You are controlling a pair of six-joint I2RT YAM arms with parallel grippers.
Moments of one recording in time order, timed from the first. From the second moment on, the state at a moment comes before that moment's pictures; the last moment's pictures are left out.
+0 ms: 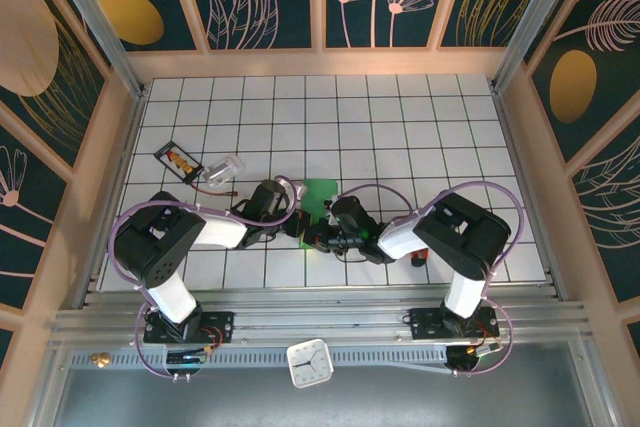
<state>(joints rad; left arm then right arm) -0.66 1.71 0.57 0.36 0.31 -0.43 0.92 1.77 0.57 0.58 -0.36 1.19</state>
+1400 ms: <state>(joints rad) -0.66 1.71 0.57 0.36 0.30 -0.43 0.94 1.77 0.72 0.23 -0.33 1.19</state>
